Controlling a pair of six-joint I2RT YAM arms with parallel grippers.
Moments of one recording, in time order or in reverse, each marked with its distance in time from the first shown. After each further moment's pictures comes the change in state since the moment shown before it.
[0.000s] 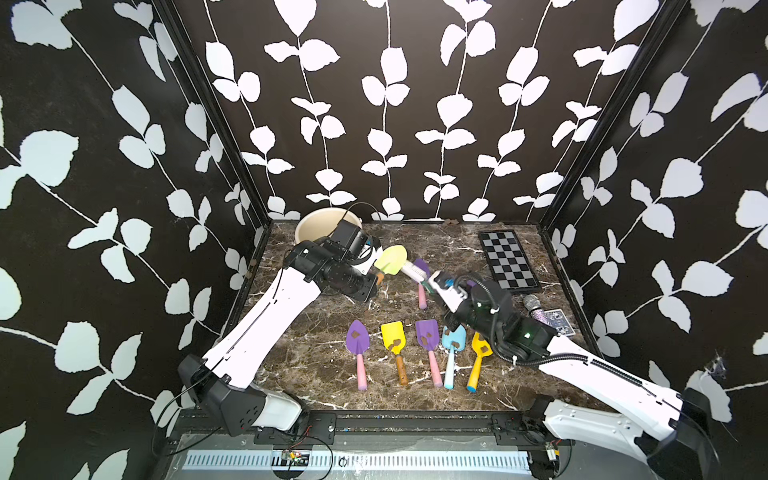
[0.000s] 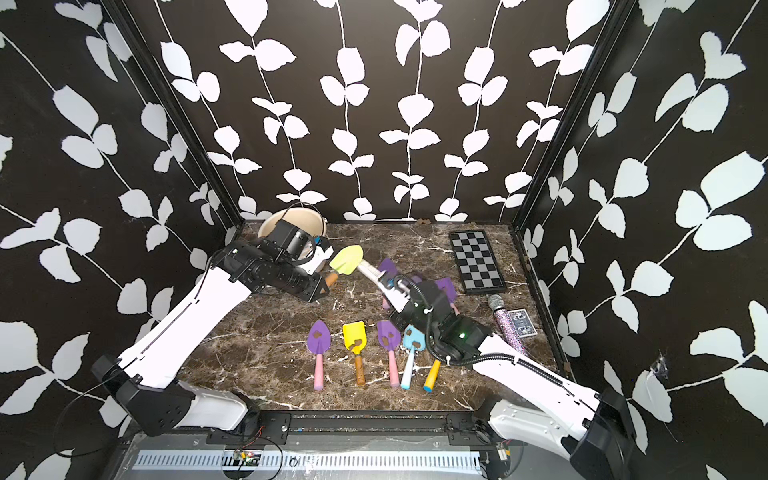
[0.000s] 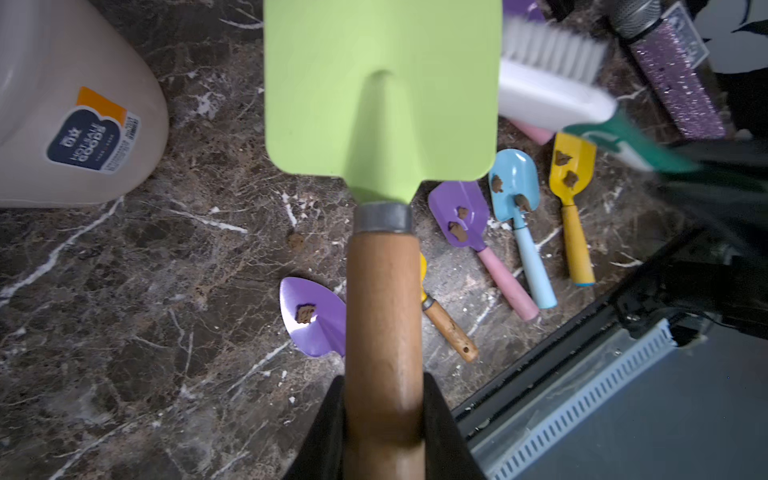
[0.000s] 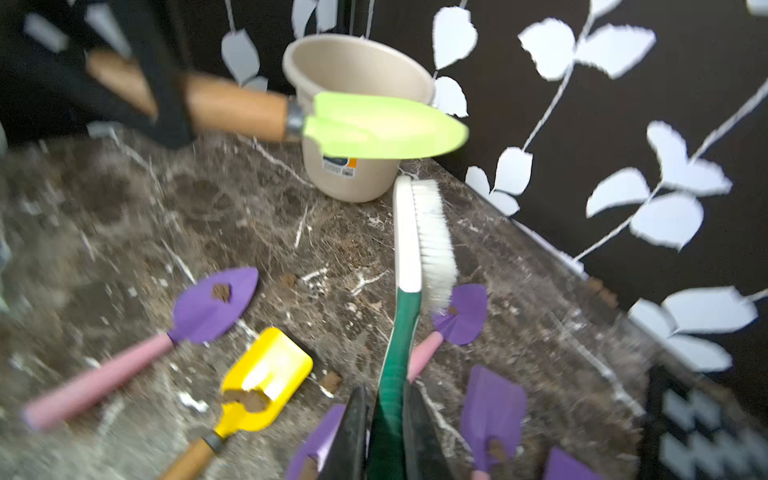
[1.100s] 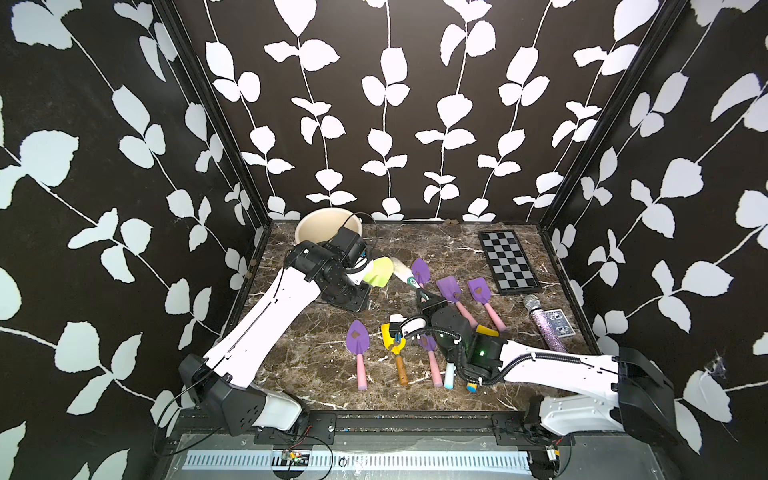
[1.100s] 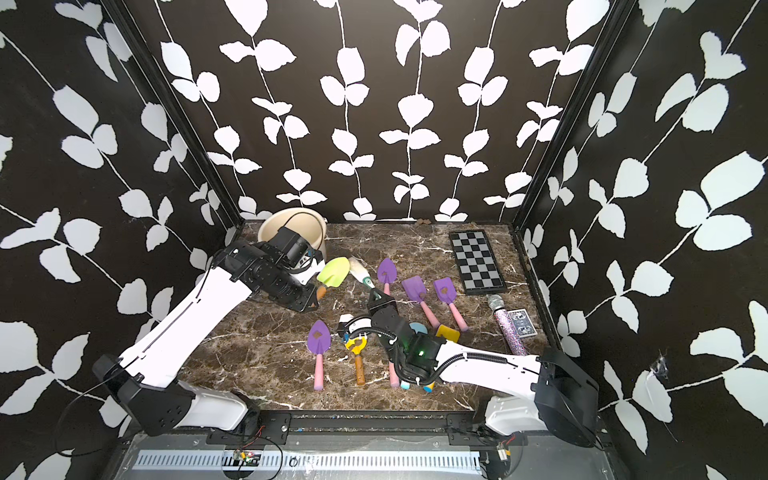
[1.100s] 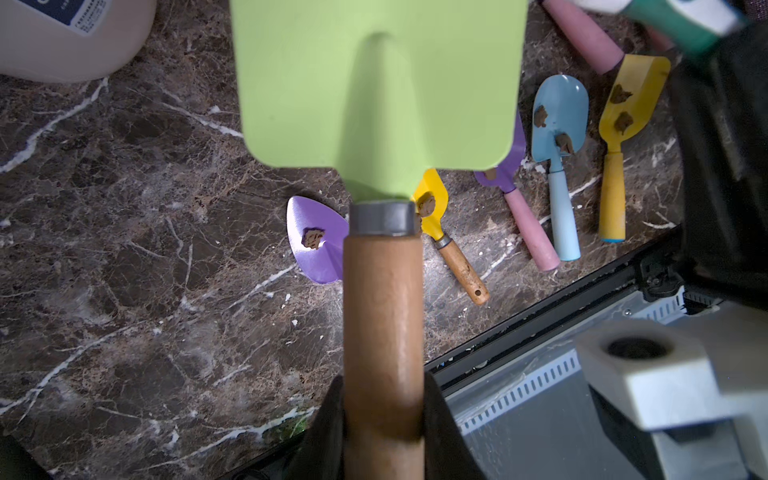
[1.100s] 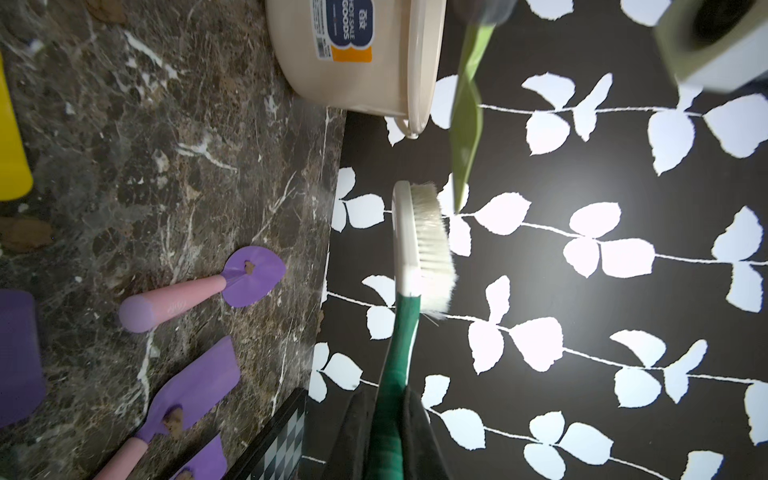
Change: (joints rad) left arm 0.022 -0.004 -0.023 -0.159 -0.044 -0.036; right arm 0.217 0.233 -0.098 0.440 0.563 -1.089
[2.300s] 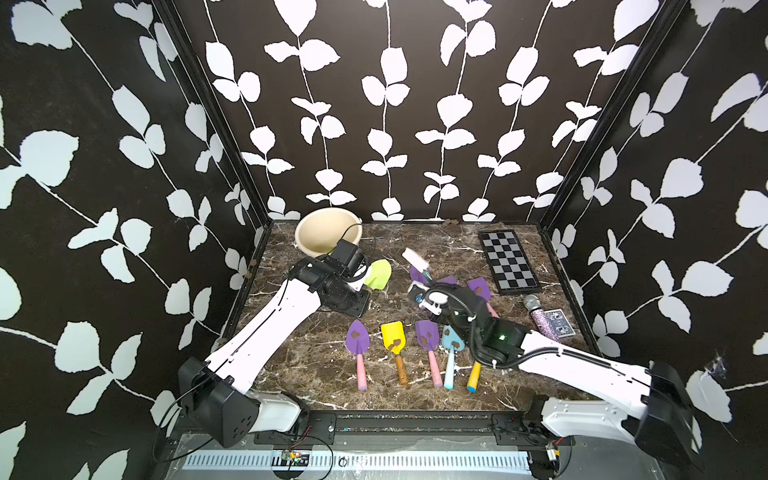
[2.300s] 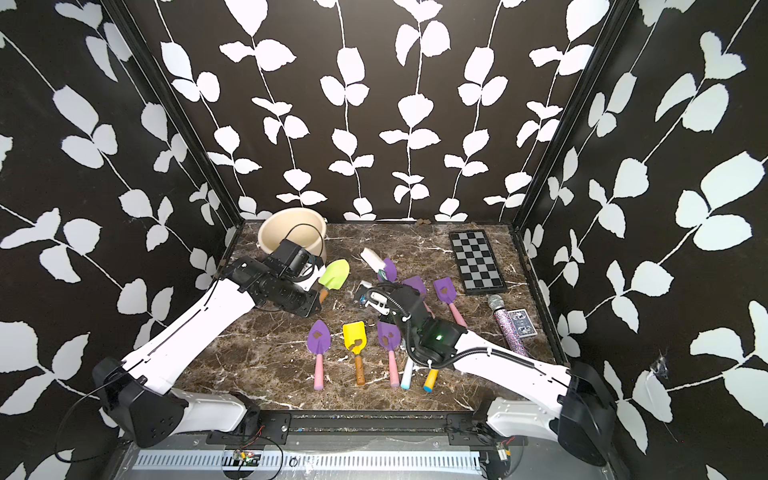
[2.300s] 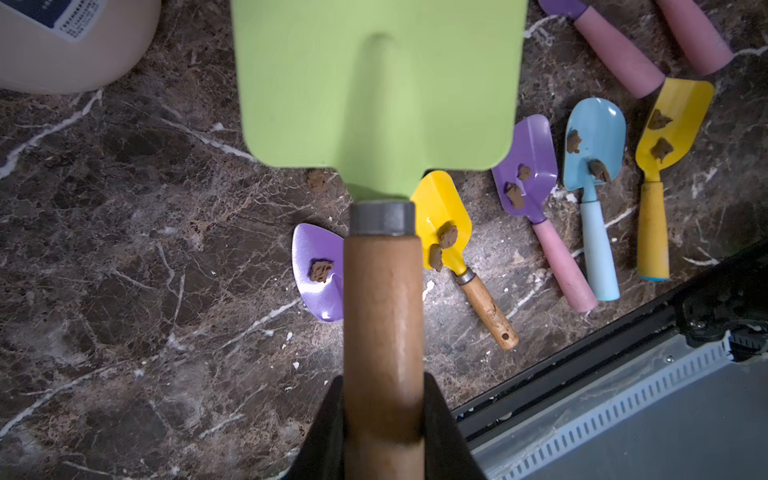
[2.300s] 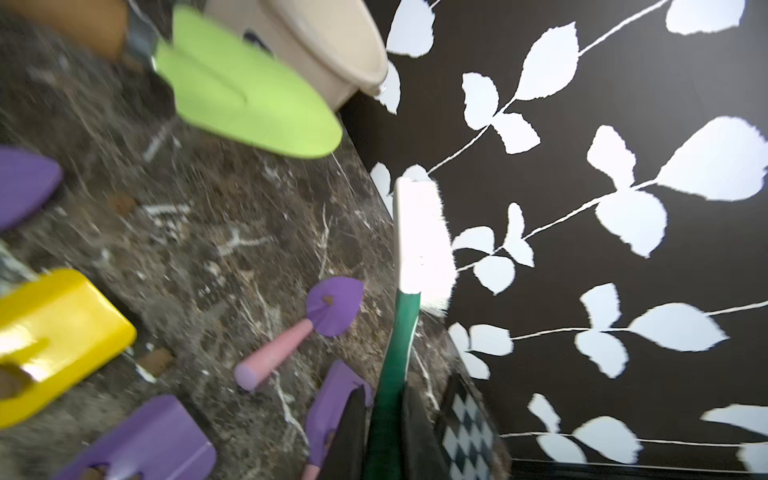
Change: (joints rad) left arm 0.014 -0.055 -0.251 0.261 -0.023 -0.010; right arm -0.169 -0.143 0.111 -0.301 -0.298 0.885
